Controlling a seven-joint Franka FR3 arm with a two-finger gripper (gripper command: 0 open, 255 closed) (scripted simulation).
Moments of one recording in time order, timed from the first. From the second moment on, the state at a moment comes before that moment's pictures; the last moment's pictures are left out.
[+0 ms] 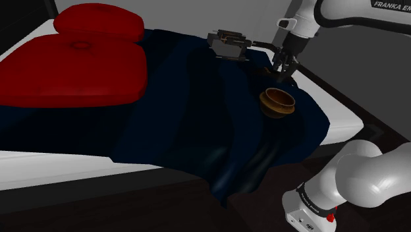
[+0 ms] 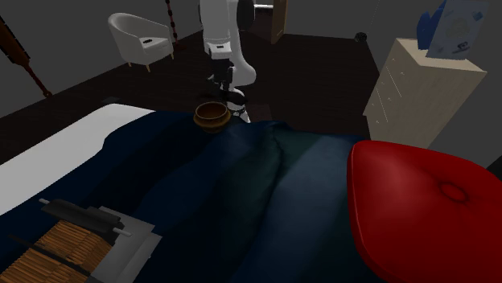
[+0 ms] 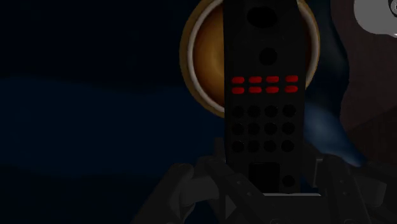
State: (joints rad) arm 0.17 -0.50 -0.20 -2.17 -0.12 1.68 -1.02
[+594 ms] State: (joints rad) arm 0.12 -0.62 -0.27 -2.29 -0.18 1.69 -1.11
